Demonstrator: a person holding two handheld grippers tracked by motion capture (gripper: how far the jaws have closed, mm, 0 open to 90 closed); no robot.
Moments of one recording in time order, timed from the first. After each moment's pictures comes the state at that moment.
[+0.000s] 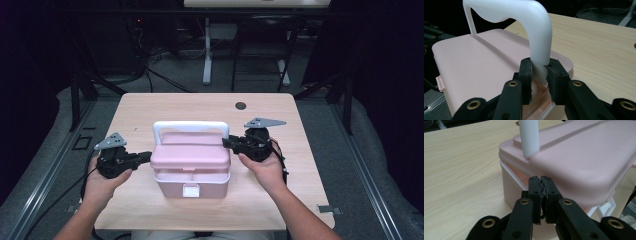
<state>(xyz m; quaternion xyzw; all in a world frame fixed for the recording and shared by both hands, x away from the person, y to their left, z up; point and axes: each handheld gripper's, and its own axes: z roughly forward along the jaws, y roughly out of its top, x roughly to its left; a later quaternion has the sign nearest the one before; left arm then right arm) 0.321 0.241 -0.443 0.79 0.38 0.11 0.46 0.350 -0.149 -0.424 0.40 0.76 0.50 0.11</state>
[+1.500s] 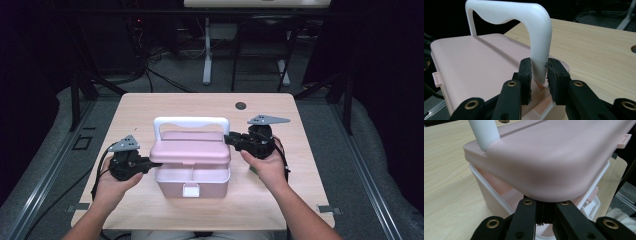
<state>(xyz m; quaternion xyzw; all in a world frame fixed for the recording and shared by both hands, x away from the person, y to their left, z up) 0.320 0.214 -0.445 0.81 0.34 0.09 0.46 0.354 -0.155 -0.420 0.41 0.74 0.52 0.11</state>
